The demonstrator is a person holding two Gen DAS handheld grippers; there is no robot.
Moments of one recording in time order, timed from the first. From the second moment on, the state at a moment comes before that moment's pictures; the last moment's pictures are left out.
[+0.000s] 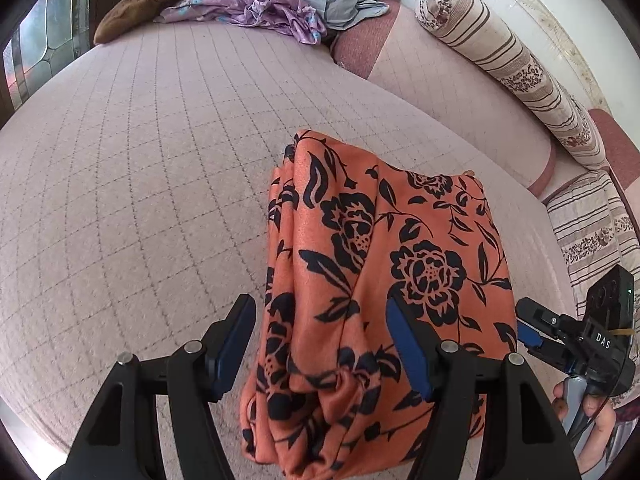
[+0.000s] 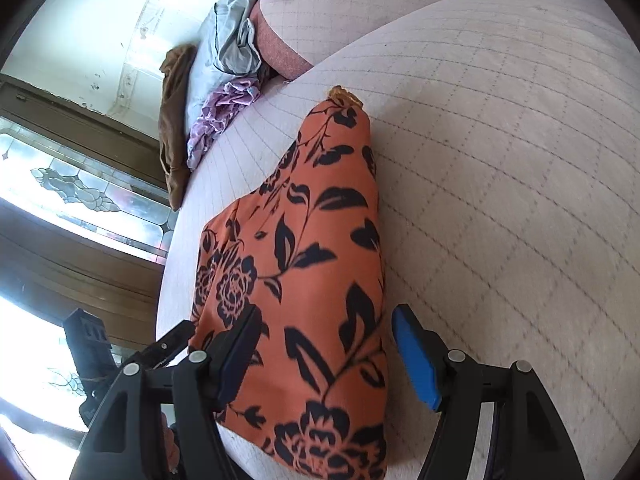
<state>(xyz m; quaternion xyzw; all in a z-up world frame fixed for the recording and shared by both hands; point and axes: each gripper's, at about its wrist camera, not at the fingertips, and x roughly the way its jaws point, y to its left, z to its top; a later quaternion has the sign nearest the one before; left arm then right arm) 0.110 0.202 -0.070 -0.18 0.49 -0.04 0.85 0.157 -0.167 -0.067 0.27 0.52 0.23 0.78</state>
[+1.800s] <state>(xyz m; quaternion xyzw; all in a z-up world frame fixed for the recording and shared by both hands) 0.123 0.088 -0.056 -0.07 0.48 -0.08 0.87 0.156 -0.234 -0.038 0.20 0.41 0.19 0.87</state>
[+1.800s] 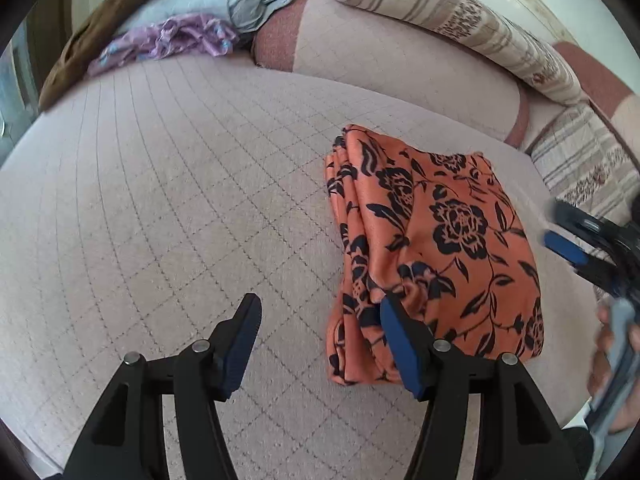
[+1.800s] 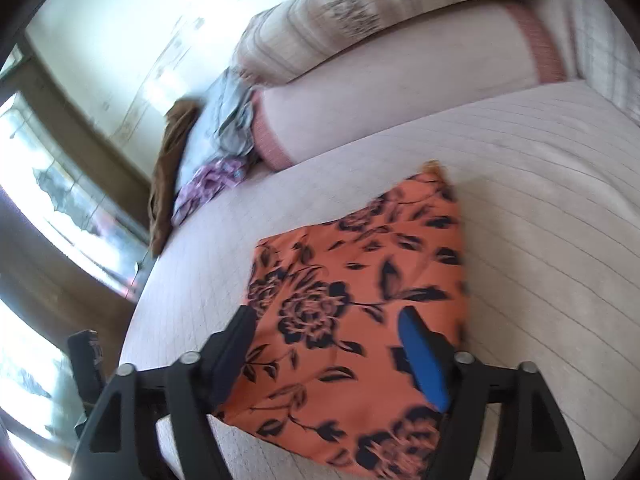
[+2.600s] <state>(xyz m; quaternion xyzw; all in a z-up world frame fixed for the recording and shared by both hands) 0.076 0.098 -0.041 -0.05 0.45 -0.04 0.89 0.113 -0.203 -0.061 0.19 0.42 0.15 0.87</state>
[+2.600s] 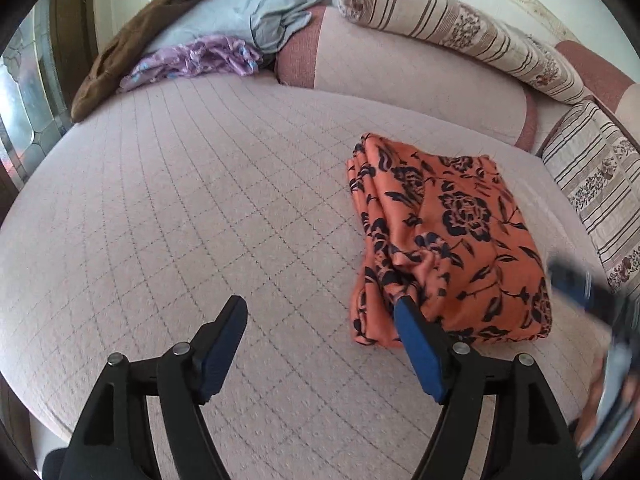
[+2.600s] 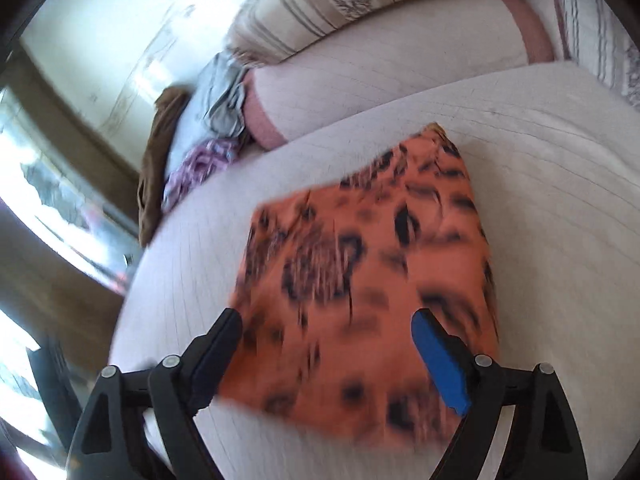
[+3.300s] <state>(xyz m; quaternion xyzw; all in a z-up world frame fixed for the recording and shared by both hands) 0.010 0.040 0.018 0.03 0.39 -0.03 0.92 -0.027 -0.206 -0.033 0.02 0.41 0.06 0.91</state>
